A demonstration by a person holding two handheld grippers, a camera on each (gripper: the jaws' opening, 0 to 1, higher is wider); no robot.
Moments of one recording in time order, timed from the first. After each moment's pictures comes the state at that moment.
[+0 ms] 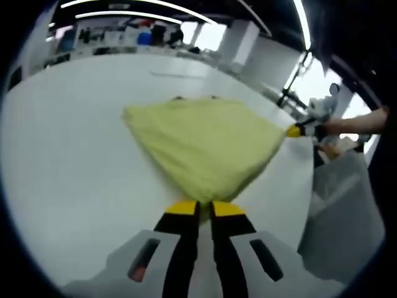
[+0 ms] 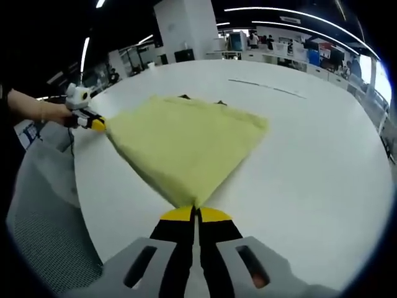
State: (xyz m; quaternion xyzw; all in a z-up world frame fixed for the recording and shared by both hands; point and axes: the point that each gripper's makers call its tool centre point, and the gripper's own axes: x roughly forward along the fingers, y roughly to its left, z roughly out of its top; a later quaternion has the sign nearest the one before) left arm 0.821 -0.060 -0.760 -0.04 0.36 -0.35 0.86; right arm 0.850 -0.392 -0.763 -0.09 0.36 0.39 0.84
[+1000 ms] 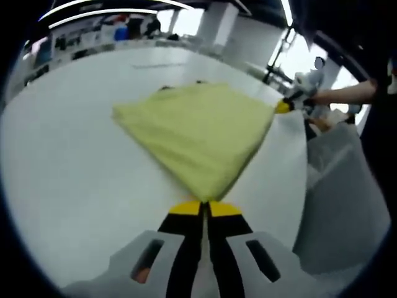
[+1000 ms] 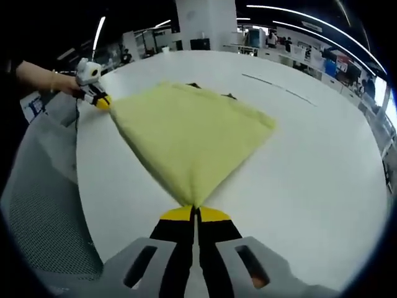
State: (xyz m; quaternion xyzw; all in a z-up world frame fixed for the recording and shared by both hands) left arm 0.809 -0.050 -0.764 0.02 0.38 -0.41 0.83; right arm 0.843 -0.399 -0.768 -0.15 0.37 0.43 0.81
